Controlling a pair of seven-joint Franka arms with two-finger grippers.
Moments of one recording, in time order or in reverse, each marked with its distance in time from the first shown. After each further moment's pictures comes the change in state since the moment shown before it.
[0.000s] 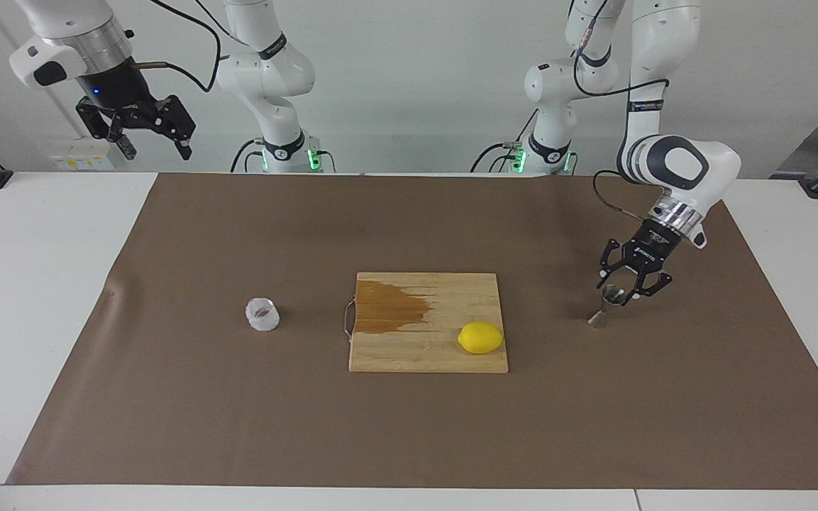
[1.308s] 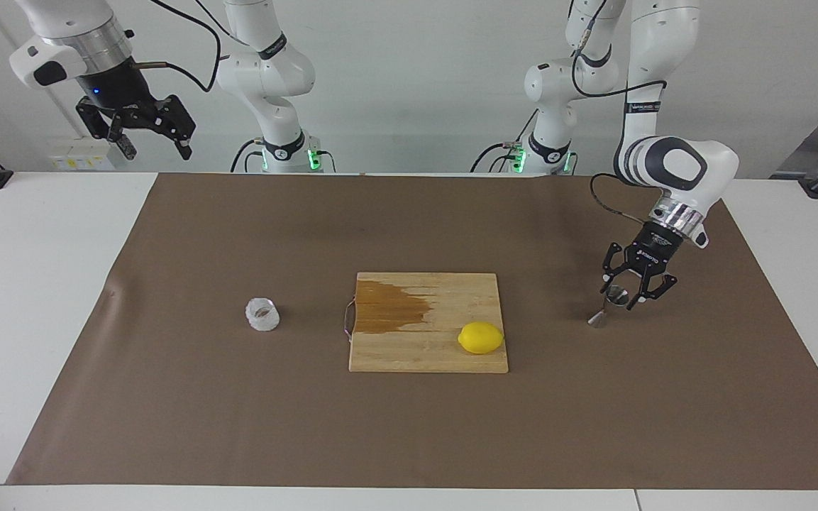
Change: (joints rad) left arm -0.019 0.010 -0.001 0.016 -0.040 0.059 -0.004; right arm 0.000 0.000 0.000 0.000 0.000 0.000 0.000
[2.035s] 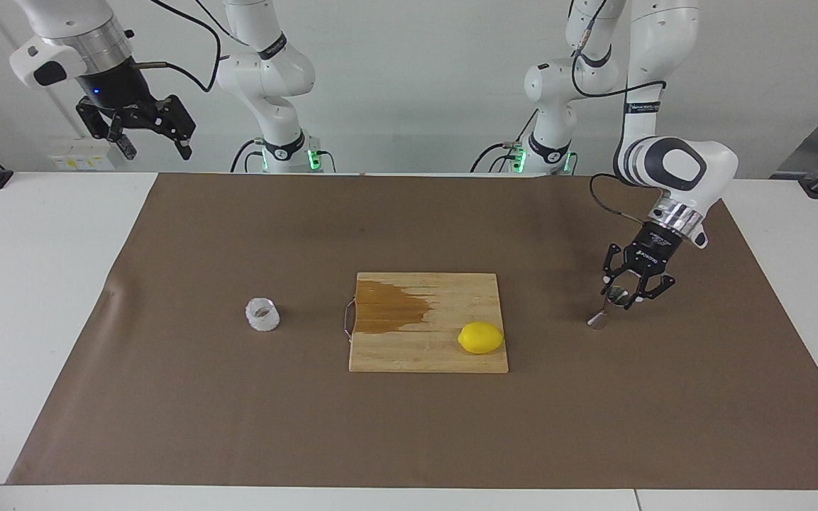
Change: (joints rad) left arm -0.001 0.001 0.000 0.000 -0.001 0.000 0.000; right arm 0.000 0.000 0.000 0.000 0.000 0.000 0.000
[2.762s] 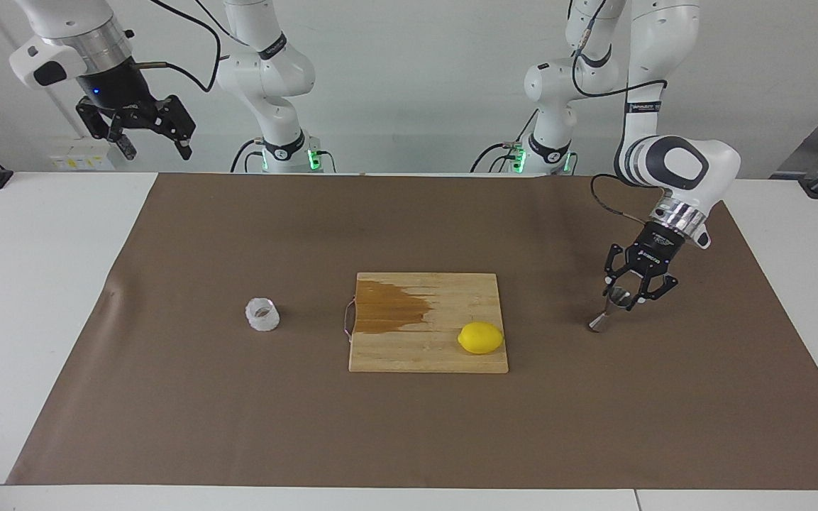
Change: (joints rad) left arm -0.009 0.000 -0.006 0.038 0.000 -0.001 0.000; right arm 0.000 0.000 0.000 0.000 0.000 0.000 0.000
